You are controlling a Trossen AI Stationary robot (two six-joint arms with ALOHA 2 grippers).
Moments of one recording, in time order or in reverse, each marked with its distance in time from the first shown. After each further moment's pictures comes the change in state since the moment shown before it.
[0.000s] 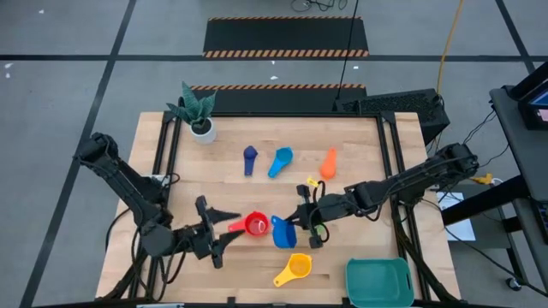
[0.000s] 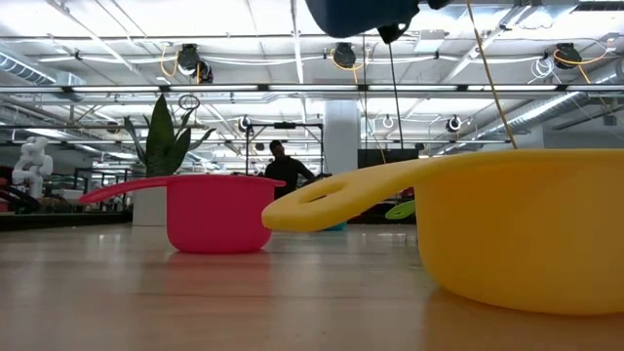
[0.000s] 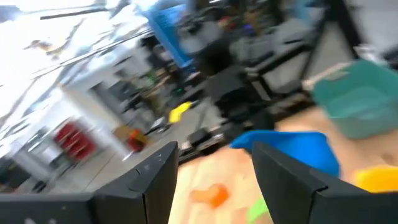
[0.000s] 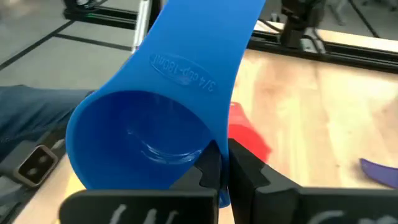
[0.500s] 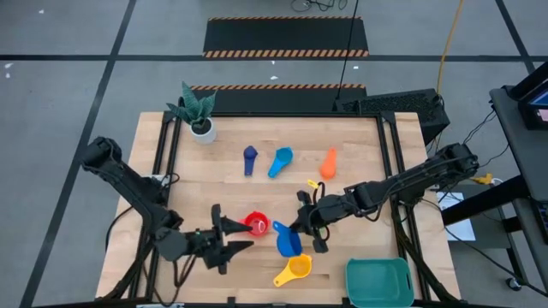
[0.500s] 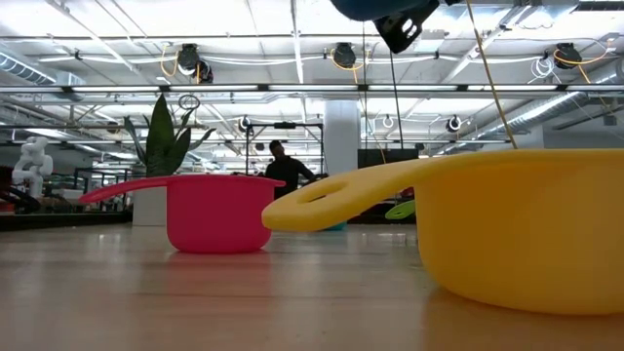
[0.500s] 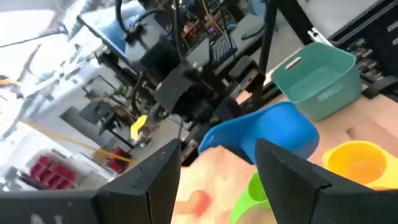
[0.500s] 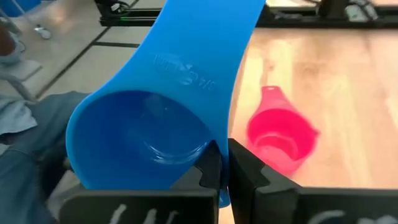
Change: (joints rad) left arm 0.047 0.084 0.004 -0.009 0.163 0.058; right arm 0.000 0.000 -0.003 -0.026 -0.142 0.148
